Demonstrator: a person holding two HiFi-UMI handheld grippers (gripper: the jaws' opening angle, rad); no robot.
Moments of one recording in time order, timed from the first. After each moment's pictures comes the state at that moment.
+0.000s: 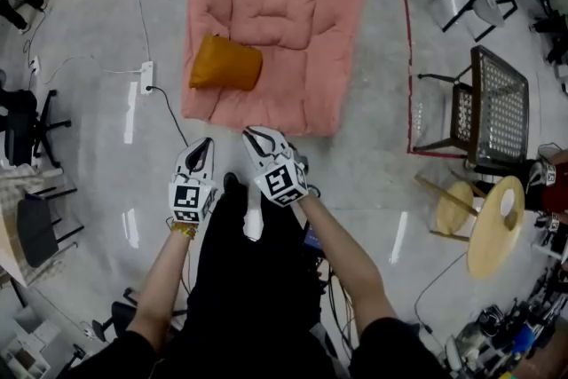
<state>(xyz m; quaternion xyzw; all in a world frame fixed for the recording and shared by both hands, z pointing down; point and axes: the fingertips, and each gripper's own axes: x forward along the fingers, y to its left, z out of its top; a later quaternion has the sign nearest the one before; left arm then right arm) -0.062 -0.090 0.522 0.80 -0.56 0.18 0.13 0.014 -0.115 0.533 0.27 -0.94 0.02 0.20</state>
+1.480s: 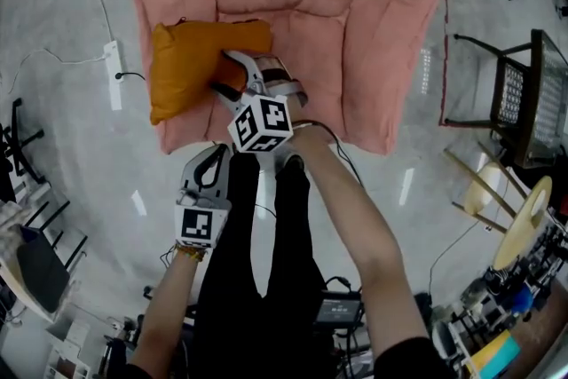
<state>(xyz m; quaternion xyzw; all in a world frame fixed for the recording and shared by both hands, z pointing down) -0.101 -0.221 0.762 0.83 -0.48 0.18 0.20 -0.132 -0.362 0.813 0.19 -0.92 -0.09 0.34</state>
